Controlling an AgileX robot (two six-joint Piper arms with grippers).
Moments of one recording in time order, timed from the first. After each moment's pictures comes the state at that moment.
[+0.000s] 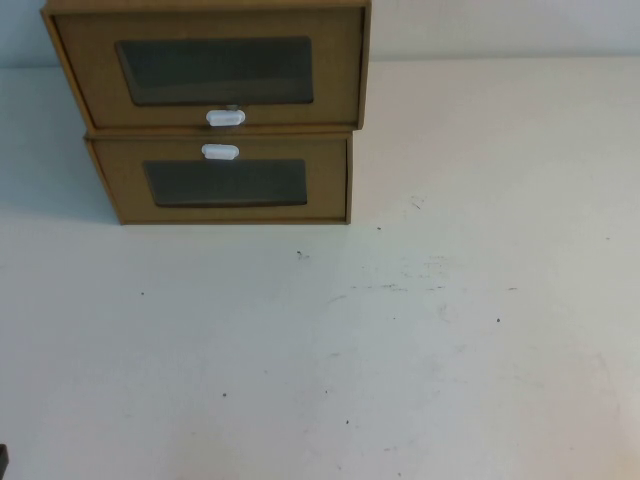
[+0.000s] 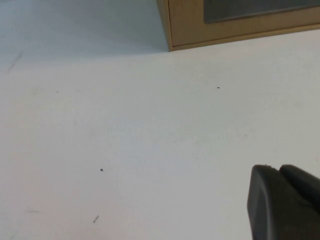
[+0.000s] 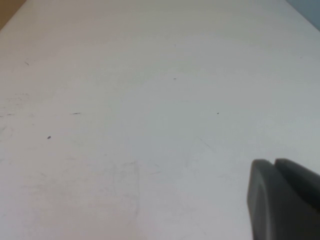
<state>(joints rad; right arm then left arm) 0.03 -0.01 0.02 -0.14 0.36 0.20 -0.08 -0.01 0.03 -0.06 0.39 0.17</state>
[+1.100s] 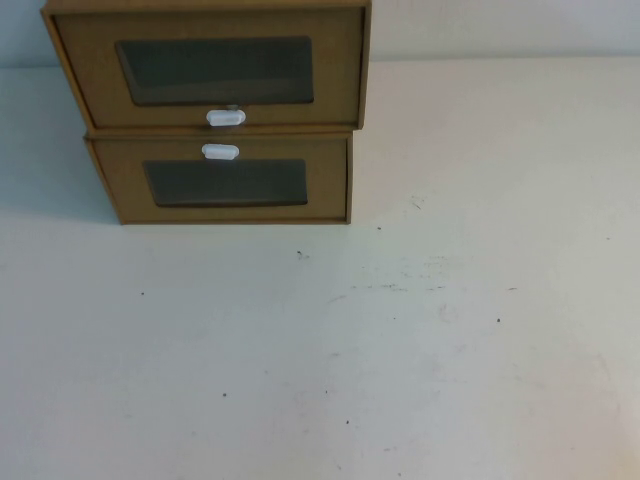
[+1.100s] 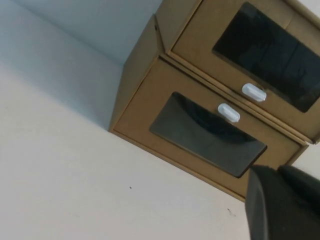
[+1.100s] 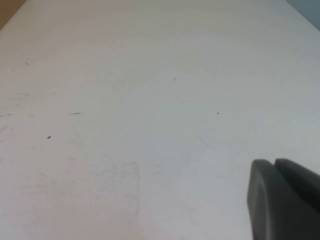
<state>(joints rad) 0.03 -0.01 0.02 -0.14 0.36 0.20 -0.08 -0.01 0.03 -0.51 0.13 -0.06</state>
